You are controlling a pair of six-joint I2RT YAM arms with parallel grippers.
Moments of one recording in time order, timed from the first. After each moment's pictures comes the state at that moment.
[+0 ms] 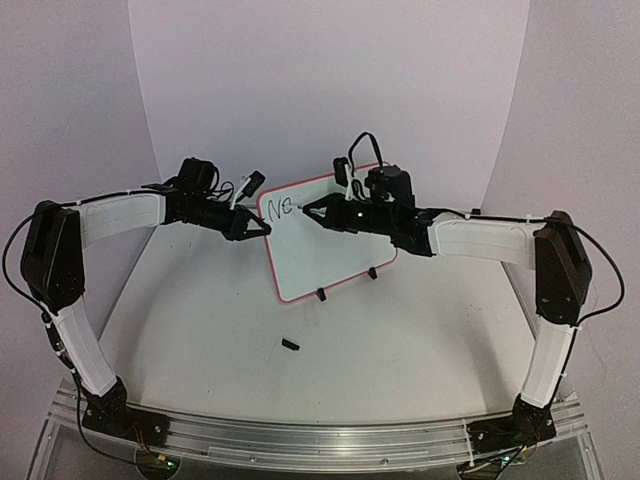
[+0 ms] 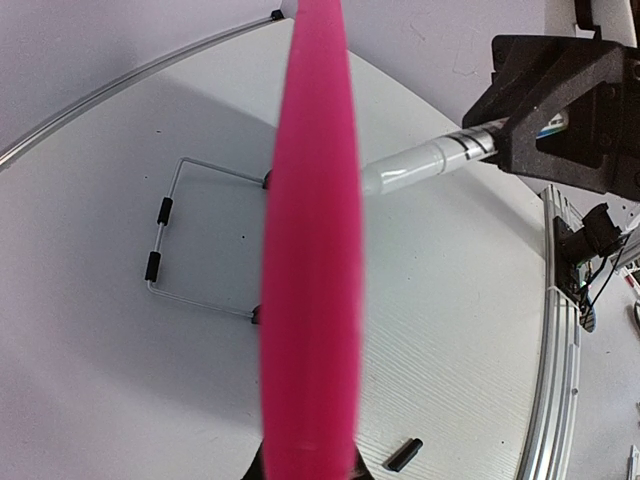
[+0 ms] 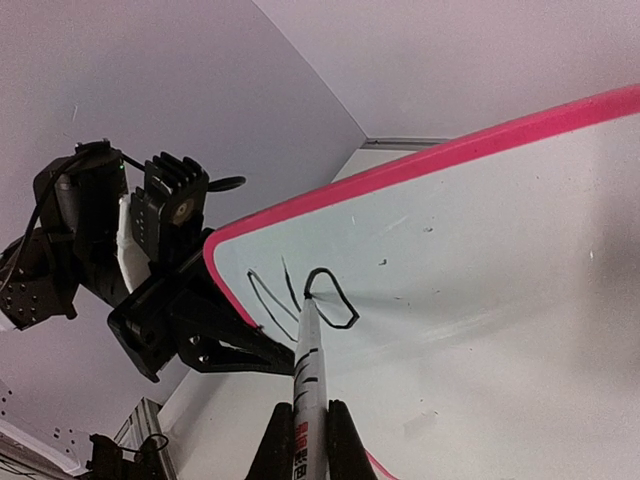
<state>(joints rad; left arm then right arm) -0.41 1.76 1.38 -0.32 0.76 0.15 0.73 1.91 1.45 0.22 -0.30 0.59</state>
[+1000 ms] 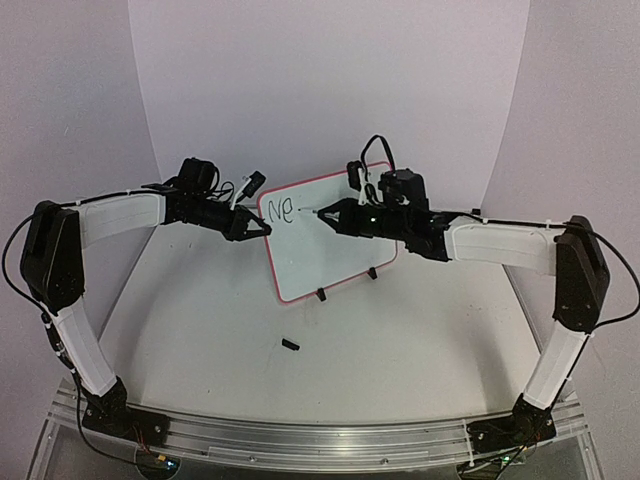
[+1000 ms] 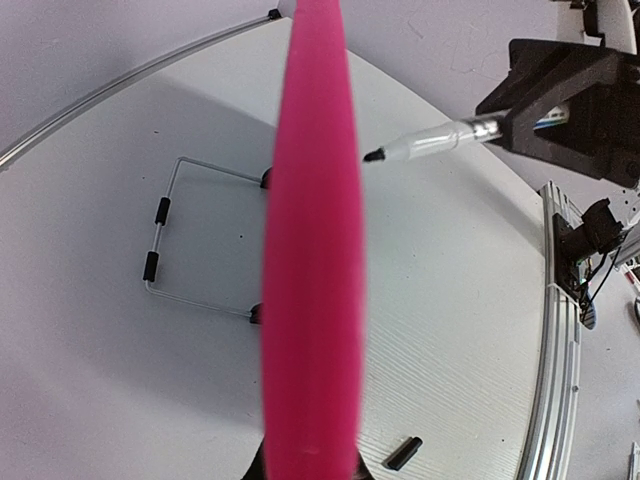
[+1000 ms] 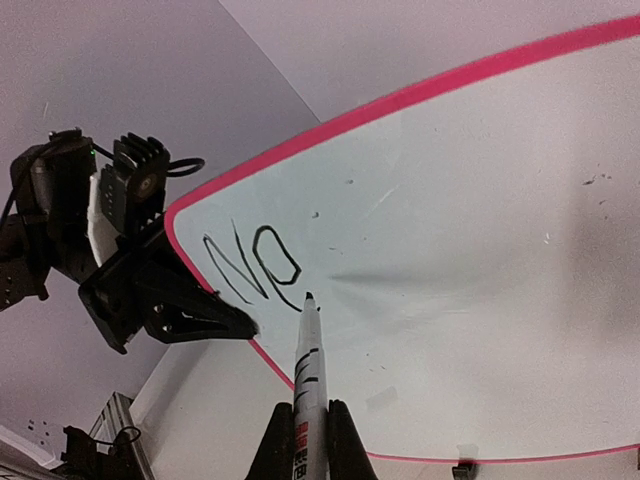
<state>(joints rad) -0.42 1.76 1.38 -0.32 0.76 0.16 0.73 1.79 1.34 0.18 -0.23 0.55</state>
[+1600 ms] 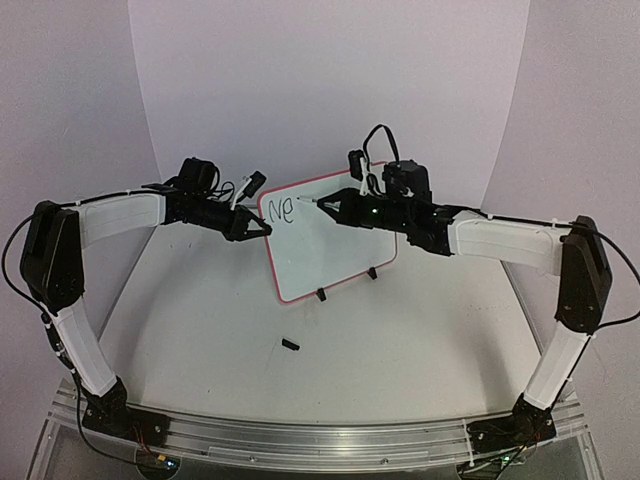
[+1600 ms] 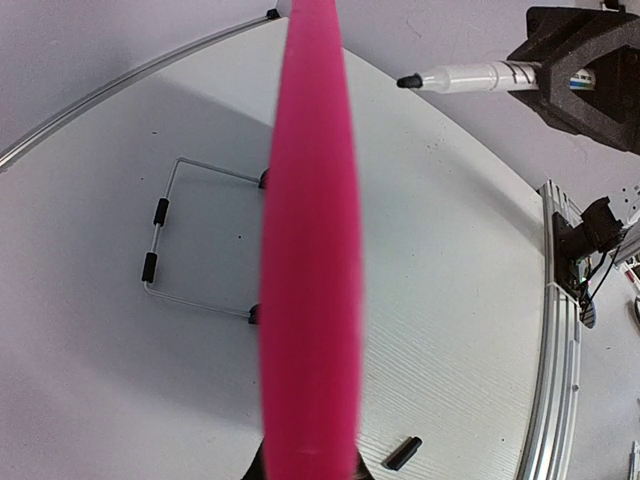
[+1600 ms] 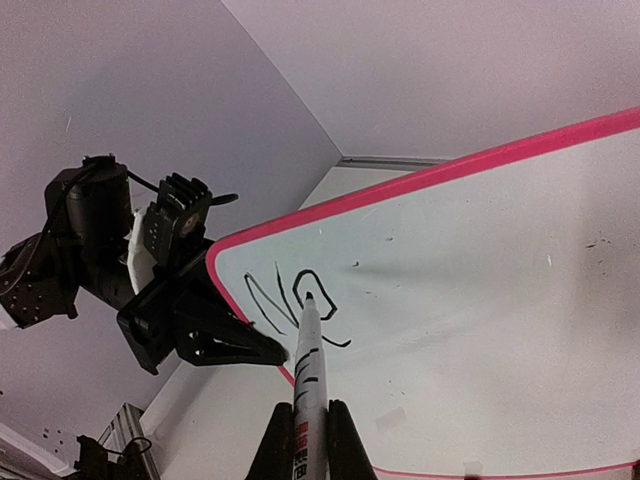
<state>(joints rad) -0.42 1.76 1.38 -0.32 0.76 0.16 0.72 1.78 1.38 0.17 -0.24 0.54</state>
